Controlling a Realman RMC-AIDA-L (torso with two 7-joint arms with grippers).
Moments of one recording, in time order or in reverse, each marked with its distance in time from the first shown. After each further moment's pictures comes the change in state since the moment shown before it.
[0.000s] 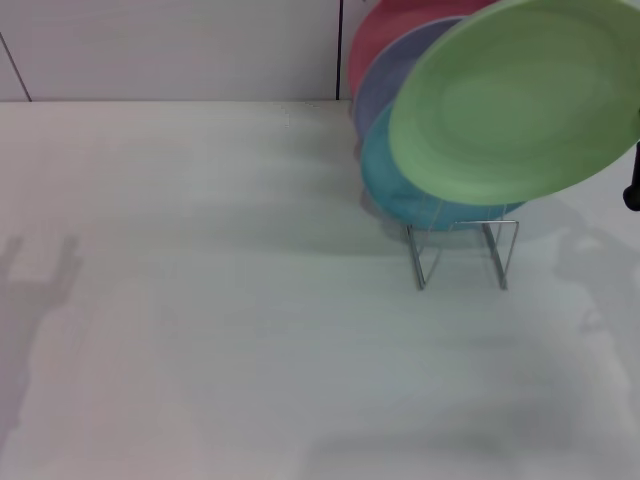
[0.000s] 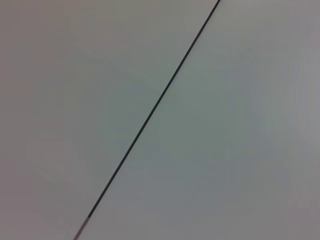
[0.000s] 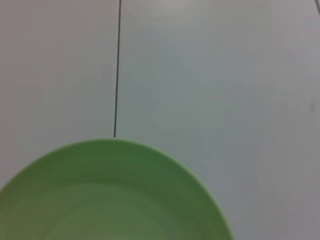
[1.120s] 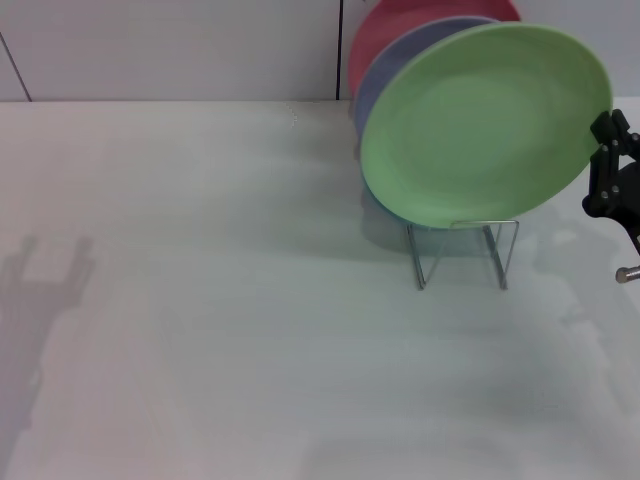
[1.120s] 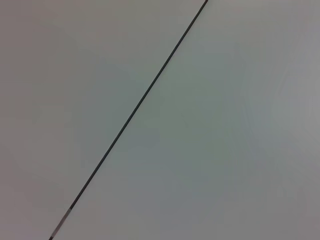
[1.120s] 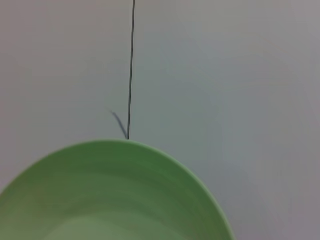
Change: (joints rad) left arm 0.006 0.000 0.033 -0.028 0.001 0.007 -0.007; right arm 0.040 0.000 -0.031 -0.025 -0.006 0.136 0.004
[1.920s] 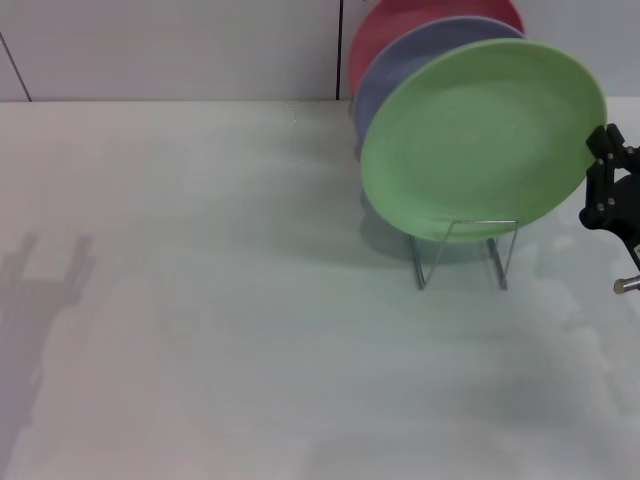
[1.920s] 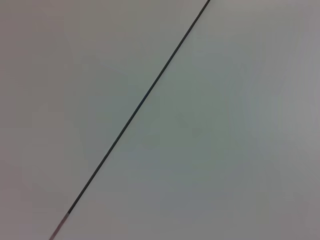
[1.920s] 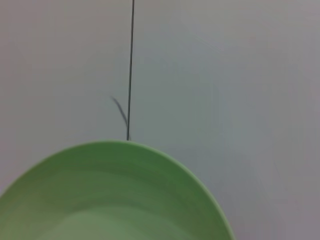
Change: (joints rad) left arm -0.006 0.000 -0.008 0.000 0.000 0.005 -0.004; right arm -0.013 0.000 -0.012 0.002 0.000 0.025 -0.004
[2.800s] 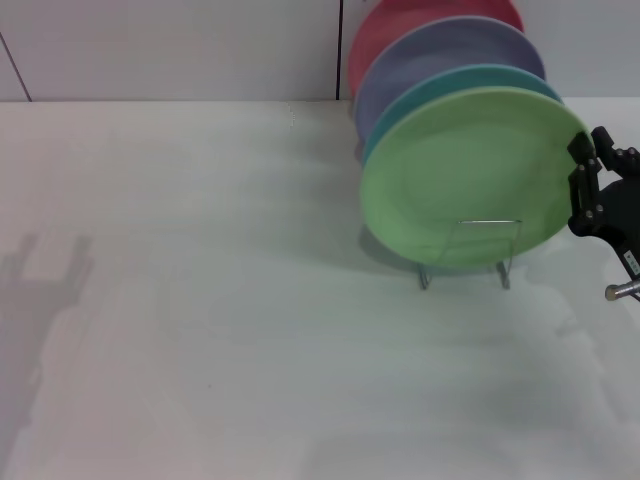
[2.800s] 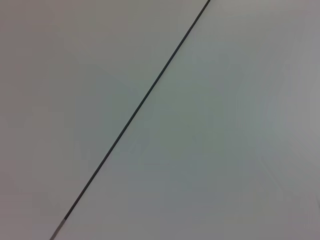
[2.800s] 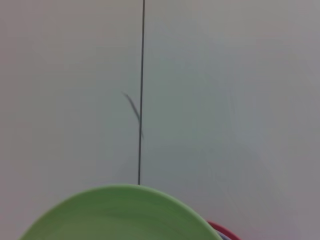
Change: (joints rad) left arm 0.003 0.001 0.000 0.000 0.000 0.018 0.000; right arm 0.001 0.000 -0.038 0.001 0.000 -0.002 0.007
